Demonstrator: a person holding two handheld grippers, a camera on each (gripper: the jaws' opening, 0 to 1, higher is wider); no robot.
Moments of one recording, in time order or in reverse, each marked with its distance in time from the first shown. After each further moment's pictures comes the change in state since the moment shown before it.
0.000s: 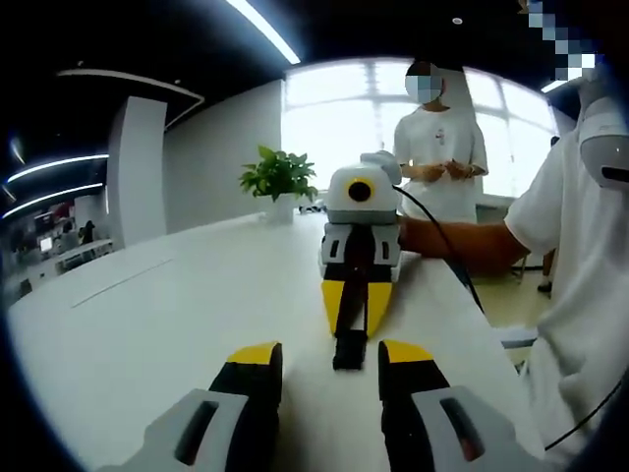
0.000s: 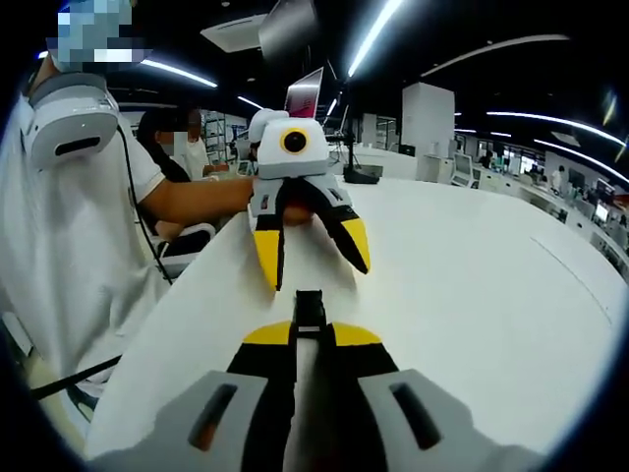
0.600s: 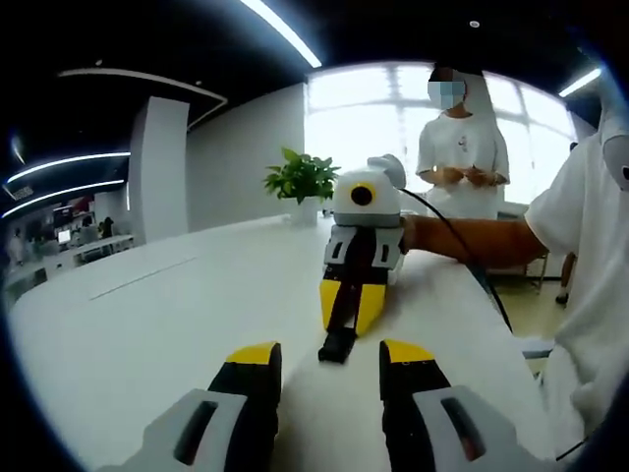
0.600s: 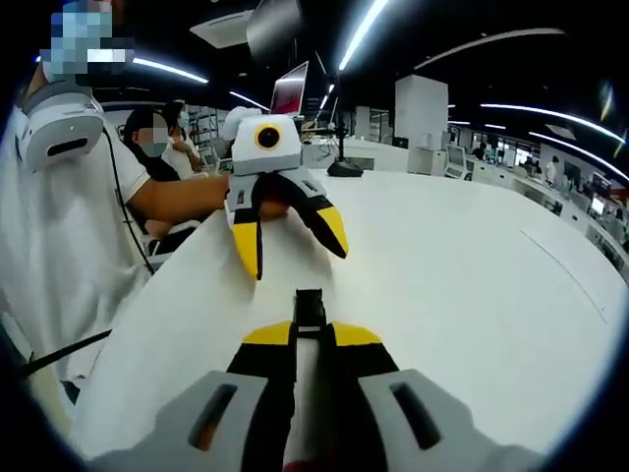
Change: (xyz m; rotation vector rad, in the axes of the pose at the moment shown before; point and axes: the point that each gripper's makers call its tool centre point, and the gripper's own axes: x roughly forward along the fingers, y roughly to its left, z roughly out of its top) left arm -0.005 0.016 0.006 -0.034 -0.024 0.099; right arm 0.001 -0.039 -0.002 0.025 0.038 -0.015
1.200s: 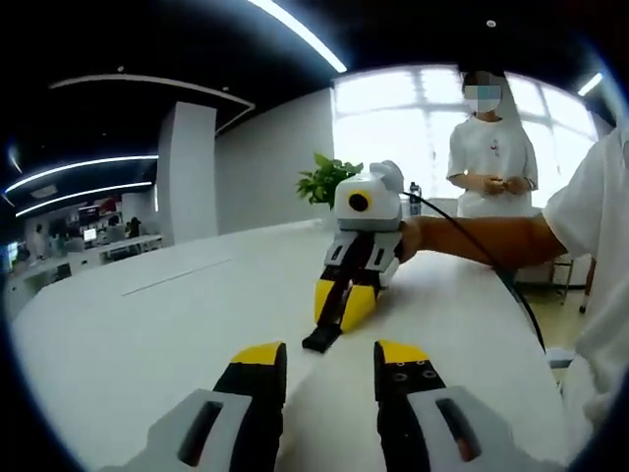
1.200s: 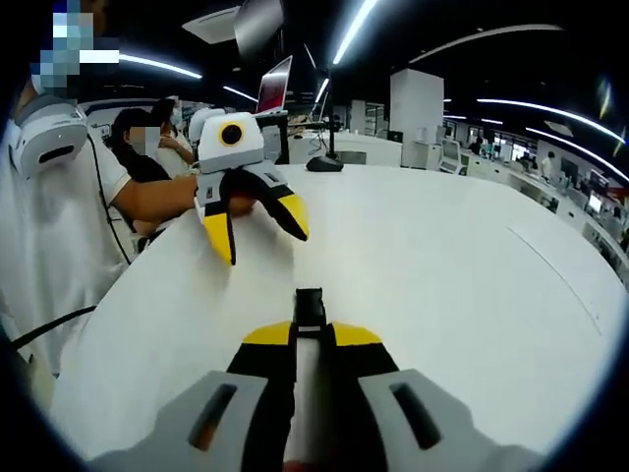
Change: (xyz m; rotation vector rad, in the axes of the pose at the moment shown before) left arm -0.008 0.034 0.005 -0.025 -0.033 0.136; right arm -0.005 -0.046 0.004 0.008 0.024 -0.013
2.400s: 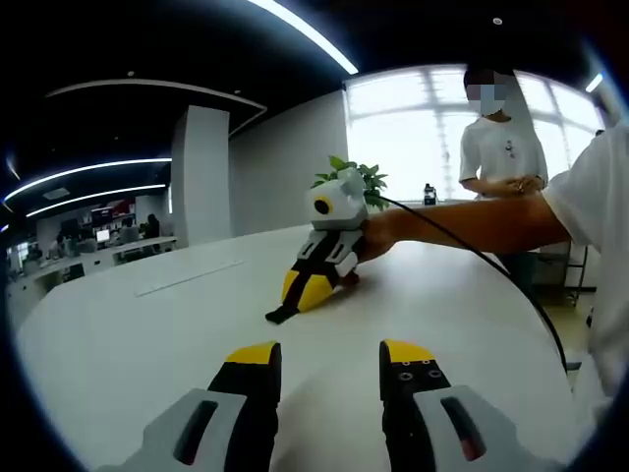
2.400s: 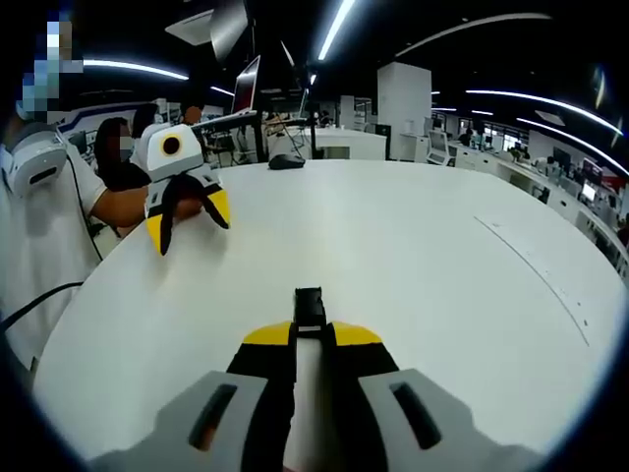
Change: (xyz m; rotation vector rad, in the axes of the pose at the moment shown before) left arm -0.001 0.017 0.001 0.002 -0.009 0.048; right arm 0.003 -0.098 -0.011 0.042 0.020 -0.035
